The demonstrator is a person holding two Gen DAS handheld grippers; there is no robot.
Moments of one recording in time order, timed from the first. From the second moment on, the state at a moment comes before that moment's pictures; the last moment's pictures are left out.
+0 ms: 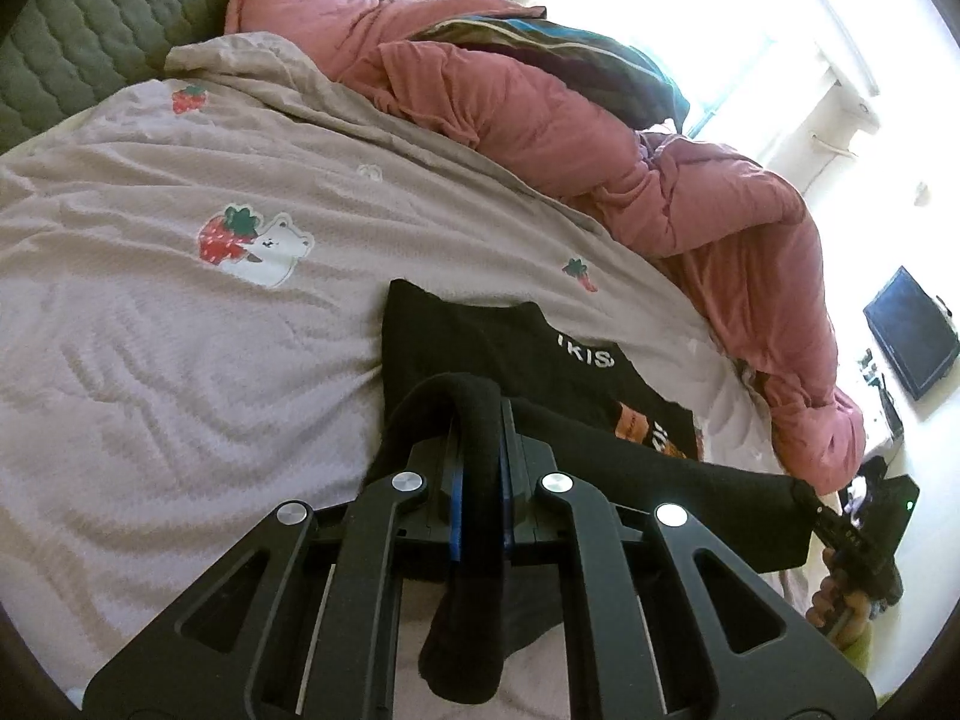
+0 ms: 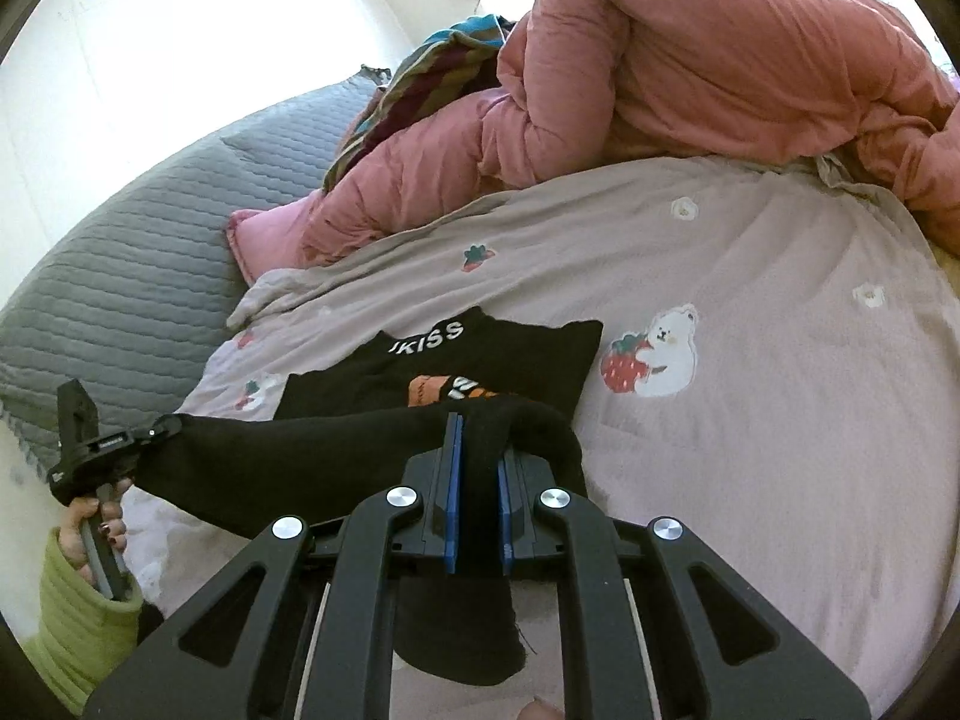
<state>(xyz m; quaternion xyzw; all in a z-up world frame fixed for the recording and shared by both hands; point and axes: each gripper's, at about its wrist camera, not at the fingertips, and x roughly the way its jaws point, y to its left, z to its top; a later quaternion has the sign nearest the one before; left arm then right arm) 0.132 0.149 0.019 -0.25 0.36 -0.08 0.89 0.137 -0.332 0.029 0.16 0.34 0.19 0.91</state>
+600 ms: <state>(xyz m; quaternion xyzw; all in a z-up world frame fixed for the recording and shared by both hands) 0.182 0.141 0.002 -0.25 0.36 -0.05 0.90 0.185 -0.328 0.004 0.16 0.38 0.15 0.90</state>
